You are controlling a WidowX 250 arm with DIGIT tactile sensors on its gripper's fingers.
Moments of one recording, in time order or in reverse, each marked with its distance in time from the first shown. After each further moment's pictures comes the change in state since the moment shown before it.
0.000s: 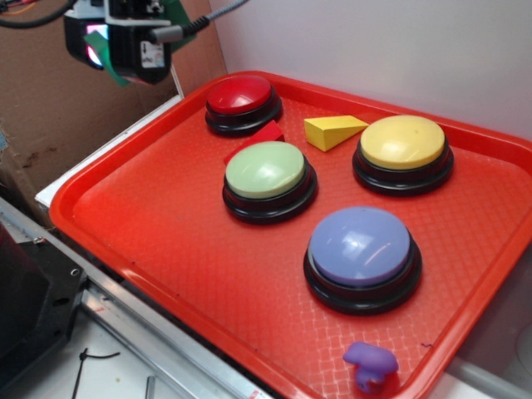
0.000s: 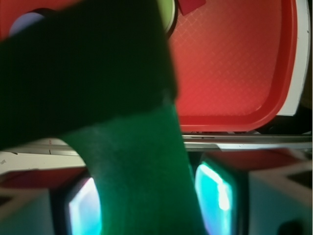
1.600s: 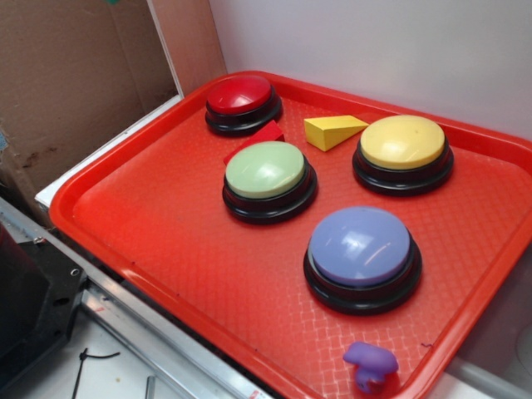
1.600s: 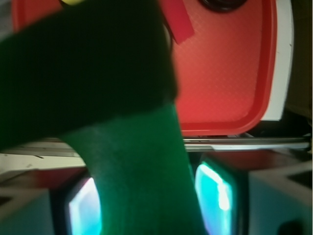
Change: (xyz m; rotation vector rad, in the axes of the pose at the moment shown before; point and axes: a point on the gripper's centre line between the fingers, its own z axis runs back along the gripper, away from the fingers) arm -0.012 -0.010 0.060 -0.053 -0.105 -0.003
